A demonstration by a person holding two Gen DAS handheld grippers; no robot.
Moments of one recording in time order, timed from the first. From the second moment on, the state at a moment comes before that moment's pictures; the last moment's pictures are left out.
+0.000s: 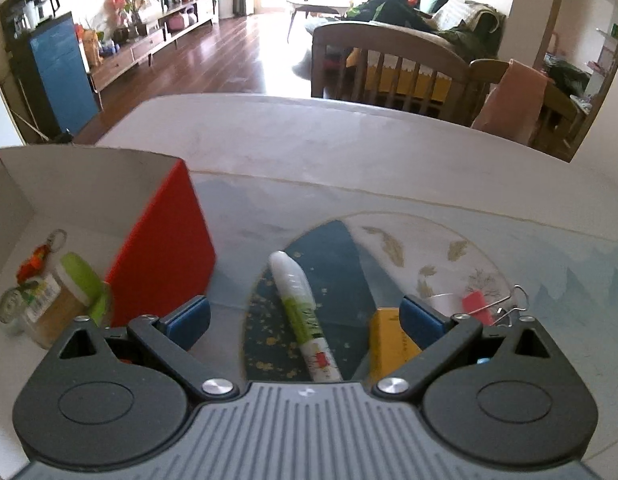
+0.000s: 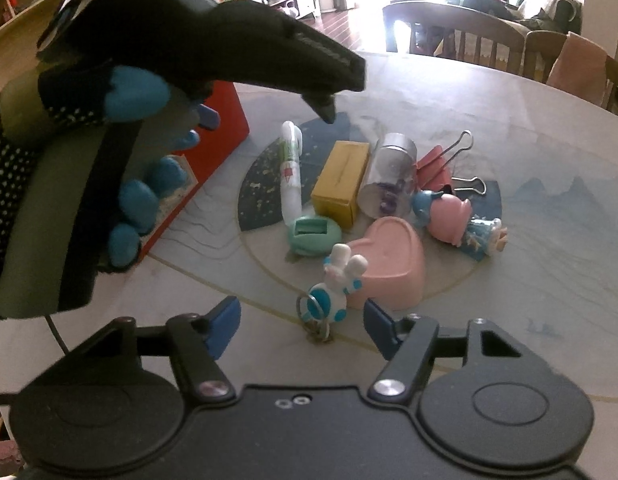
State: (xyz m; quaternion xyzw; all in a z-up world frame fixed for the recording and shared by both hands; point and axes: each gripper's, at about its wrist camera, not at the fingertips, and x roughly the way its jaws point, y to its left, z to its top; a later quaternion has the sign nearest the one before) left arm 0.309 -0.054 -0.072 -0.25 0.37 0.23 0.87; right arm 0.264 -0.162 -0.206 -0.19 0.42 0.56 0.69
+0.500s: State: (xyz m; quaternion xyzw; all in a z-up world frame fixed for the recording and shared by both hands) left arm 0.322 -0.035 -0.112 -0.33 0.41 0.25 0.81; right arm 0.270 -0.157 -0.217 -0.19 0.43 0.55 0.69
